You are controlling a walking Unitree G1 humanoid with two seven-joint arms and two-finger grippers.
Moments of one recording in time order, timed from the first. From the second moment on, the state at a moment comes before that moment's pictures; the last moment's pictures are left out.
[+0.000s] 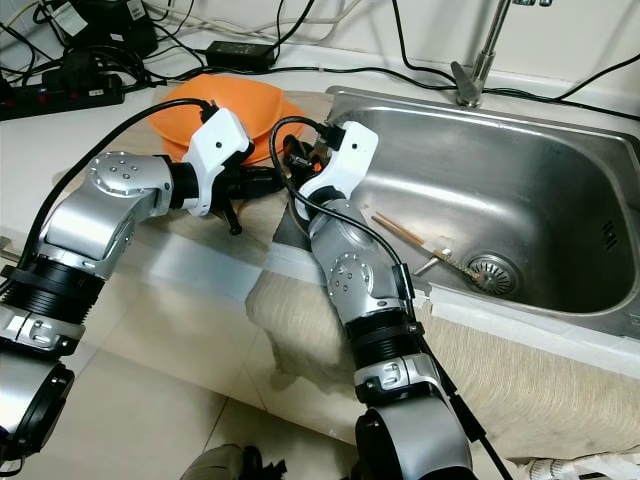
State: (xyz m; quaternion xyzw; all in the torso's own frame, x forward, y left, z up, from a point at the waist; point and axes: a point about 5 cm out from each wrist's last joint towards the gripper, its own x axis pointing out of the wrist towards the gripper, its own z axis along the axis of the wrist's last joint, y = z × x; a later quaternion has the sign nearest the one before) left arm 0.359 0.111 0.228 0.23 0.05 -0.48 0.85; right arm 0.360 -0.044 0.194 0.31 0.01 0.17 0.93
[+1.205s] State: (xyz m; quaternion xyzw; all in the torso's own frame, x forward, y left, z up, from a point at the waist) left arm 0.363 0.126 0.235 0.28 0.02 -0.47 0.84; right arm 0.365 -0.055 0.190 0.33 -0.01 0.14 0.94
